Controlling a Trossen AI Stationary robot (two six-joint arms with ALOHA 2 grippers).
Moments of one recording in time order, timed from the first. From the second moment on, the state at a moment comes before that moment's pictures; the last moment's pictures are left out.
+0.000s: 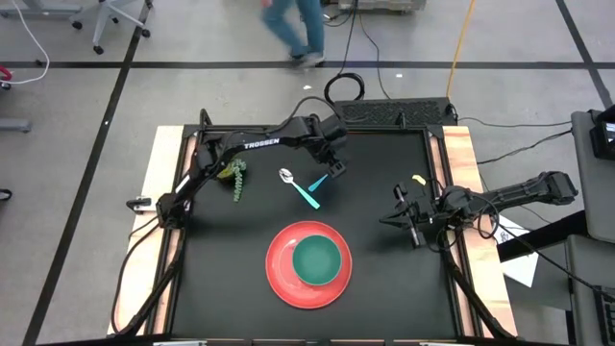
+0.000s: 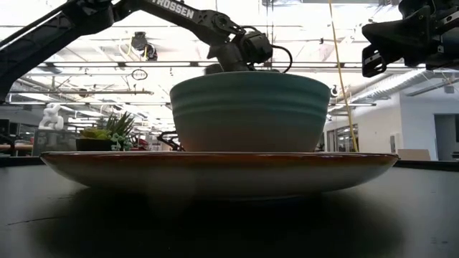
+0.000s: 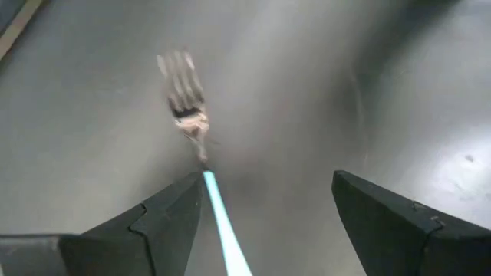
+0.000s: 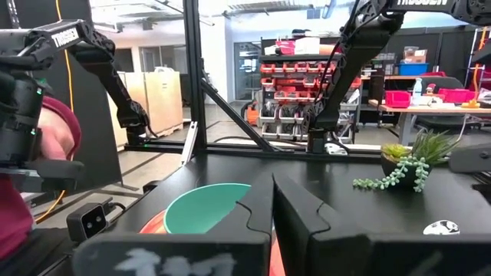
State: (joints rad) left arm 0.36 2.29 2.08 -0.86 0.16 -0.16; right arm 0.14 0.49 0.02 0.59 -0.10 0.04
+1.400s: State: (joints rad) left arm 0.33 2.41 2.08 -0.89 -0.02 -0.14; right arm 0.14 0.49 0.02 0.60 -0.10 0.06
